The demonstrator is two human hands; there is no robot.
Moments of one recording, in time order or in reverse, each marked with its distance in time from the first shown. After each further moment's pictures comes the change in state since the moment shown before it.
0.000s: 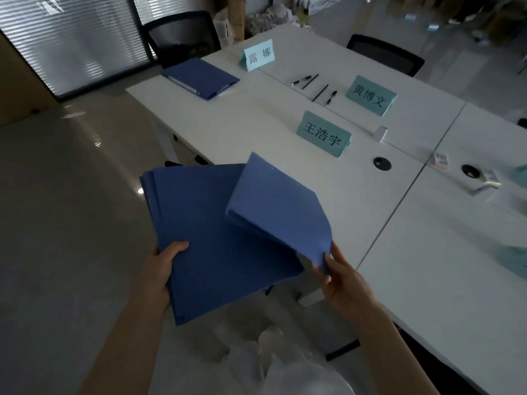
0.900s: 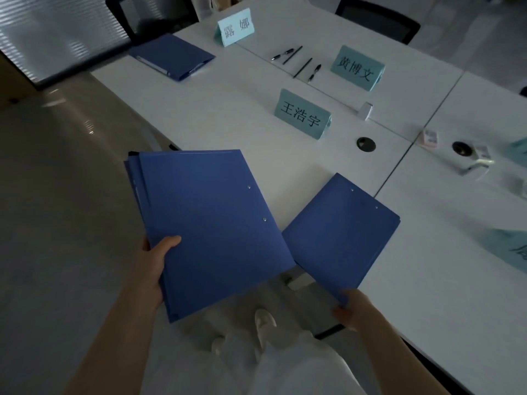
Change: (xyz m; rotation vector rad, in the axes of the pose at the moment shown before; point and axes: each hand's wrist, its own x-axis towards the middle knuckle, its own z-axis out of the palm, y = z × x) left_hand -0.020 -0.020 0.082 0.034 0.066 0.085; right_hand 0.048 -0.010 -0.197 -0.423 0.735 0.295
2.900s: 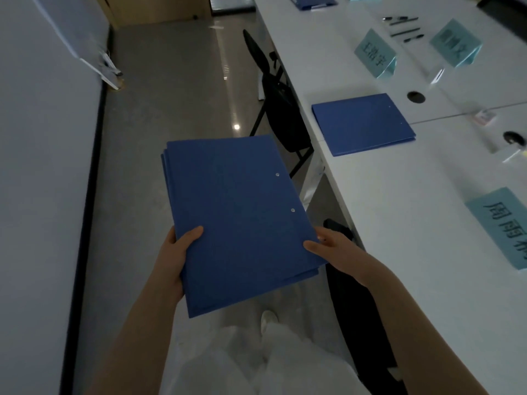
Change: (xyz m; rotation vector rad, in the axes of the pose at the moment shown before) left_hand -0.521 -0.364 0.046 -0.374 0.356 0.003; right_hand -0.147 0.119 -0.332 -1.182 -1.090 -0.802
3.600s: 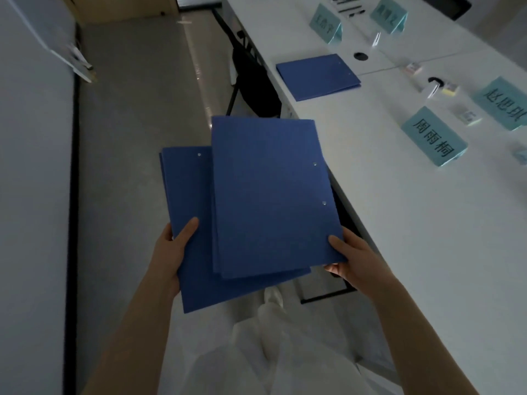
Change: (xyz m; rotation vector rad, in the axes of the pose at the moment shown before) left_hand -0.198 -0.134 -0.100 0.094 -0.071 0.025; right_hand -0.264 0.137 0.129 0.753 0.306 0.009
